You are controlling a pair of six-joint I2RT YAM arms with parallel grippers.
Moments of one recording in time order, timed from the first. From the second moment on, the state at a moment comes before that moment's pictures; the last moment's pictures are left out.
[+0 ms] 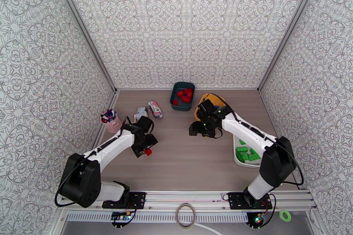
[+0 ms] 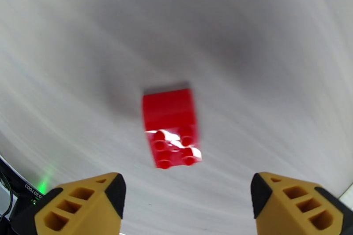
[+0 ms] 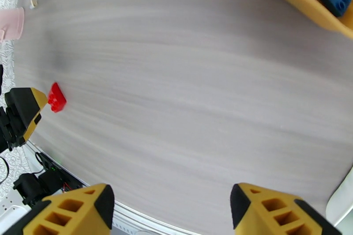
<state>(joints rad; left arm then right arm) -0.35 1.40 0.85 -0.87 -0.01 -1.07 0.61 1.63 1.36 -0.95 -0.24 0.60</state>
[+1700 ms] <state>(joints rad) -0.27 2.00 1.57 -0.34 0.47 -1.01 0.45 1.79 1.54 -0.78 -0.44 0.71</state>
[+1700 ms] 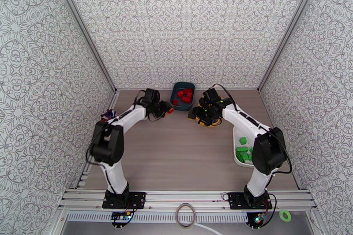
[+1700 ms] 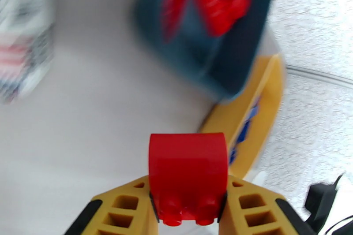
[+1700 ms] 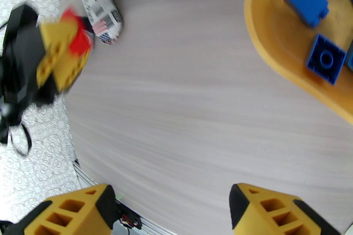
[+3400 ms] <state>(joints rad) -0.15 0.98 0.57 0.05 -0.44 -0.20 0.23 1.19 0.92 -0.21 0.43 0.23</state>
